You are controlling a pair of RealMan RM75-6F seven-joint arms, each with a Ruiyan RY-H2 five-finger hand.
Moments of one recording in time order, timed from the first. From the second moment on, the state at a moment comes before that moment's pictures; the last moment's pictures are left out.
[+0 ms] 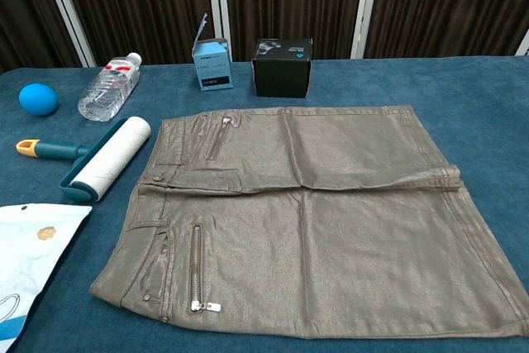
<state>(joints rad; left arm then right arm) -0.06 -1.03 -0.05 -1.73 1.49 1.55 0.21 0.04 -1.00 0.09 -1.70 -1.55 1.57 -0.10</state>
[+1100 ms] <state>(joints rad) -0.50 -1.53 -0.14 -0.93 1.35 0.94 -0.03 0.11 -1.04 0.13 -1.68 -1.35 1.41 -0.20</state>
